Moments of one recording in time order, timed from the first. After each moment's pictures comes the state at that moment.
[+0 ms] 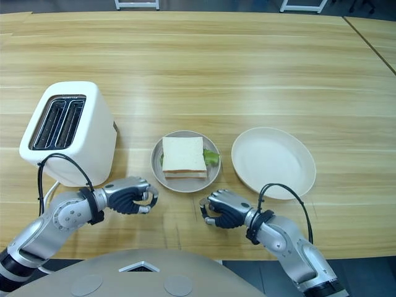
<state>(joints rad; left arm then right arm) 0.18 0.75 -0.52 -0.49 0.47 0.01 -0.60 0.46 -0.74 0.22 -0.28 -0.55 -0.41 0.37</state>
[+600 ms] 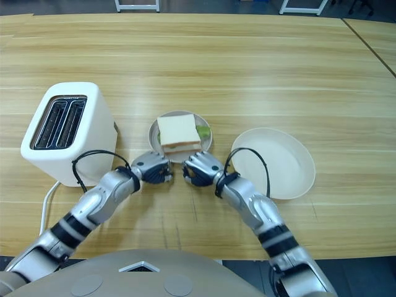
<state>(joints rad) -0.24 0.34 -0.65 0.13 0.95 0.06 -0.25 -0.09 -0.47 0.42 0.11 -0.96 -0.29 0.10</state>
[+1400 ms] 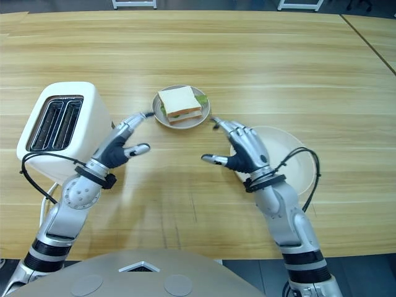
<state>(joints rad) 0.11 0.32 -0.25 -0.48 0.35 -0.05 -0.13 0.22 -0.51 0.01 -0.35 -0.54 -0.25 -0.07</state>
